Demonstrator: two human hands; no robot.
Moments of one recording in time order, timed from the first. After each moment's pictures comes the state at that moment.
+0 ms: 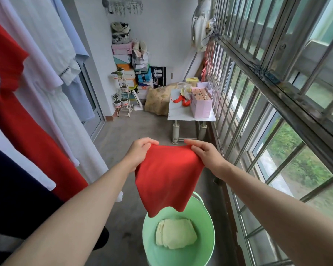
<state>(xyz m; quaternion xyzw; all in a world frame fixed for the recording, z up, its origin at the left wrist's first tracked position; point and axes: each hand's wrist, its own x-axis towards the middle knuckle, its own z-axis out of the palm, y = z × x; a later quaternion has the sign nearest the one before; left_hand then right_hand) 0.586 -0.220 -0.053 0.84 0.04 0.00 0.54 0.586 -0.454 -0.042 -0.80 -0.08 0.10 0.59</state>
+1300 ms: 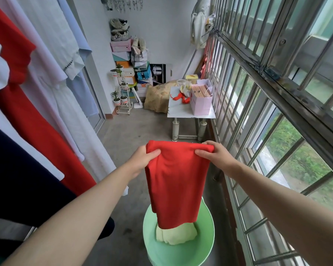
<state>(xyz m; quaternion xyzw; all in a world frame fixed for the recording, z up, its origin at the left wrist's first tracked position) 0.559 -0.233 -0.061 0.73 0.06 -0.09 0.67 0.576 -0.486 -0.048 -0.79 -0.06 0.11 0.59</state>
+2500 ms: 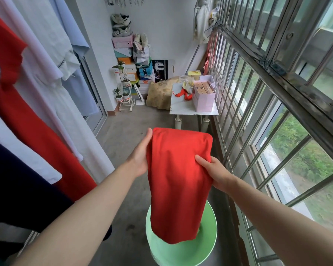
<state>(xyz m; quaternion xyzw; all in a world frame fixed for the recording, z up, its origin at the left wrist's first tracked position) 0.552 -0.241 -0.035 0.53 0.13 -0.18 0.82 0.553 -0.460 -0.085 -0.60 0.09 0.22 0.77</state>
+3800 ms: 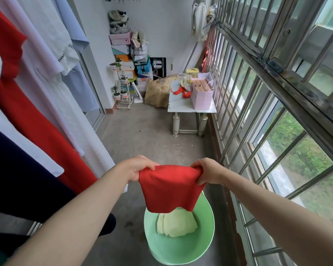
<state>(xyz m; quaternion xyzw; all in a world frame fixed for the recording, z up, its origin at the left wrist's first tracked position) 0.551 -0.221 -0.081 0.69 0.21 -0.32 0.61 0.558 -0.467 -0.077 -0.94 -0.16 0.23 0.19</state>
